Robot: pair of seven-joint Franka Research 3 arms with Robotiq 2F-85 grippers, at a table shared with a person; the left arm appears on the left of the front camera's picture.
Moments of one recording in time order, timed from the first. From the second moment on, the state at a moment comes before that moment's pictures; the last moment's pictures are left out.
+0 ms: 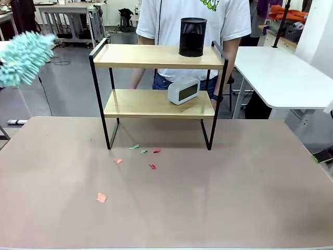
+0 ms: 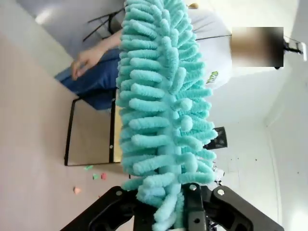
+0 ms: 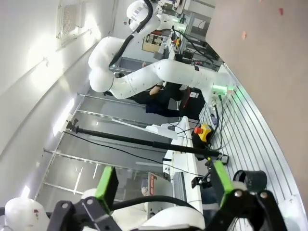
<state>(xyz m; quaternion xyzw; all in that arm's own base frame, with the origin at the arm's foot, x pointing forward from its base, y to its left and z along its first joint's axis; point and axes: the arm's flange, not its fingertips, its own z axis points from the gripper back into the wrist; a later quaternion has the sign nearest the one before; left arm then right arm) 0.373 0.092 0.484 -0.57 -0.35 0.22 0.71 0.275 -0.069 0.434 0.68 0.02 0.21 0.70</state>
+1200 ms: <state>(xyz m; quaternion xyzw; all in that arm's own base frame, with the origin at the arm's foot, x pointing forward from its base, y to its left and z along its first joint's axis) 0.390 0.081 0.460 -0.58 -0.29 0.24 0.72 0.275 -0.070 0.435 0.68 0.02 0.21 0.70</state>
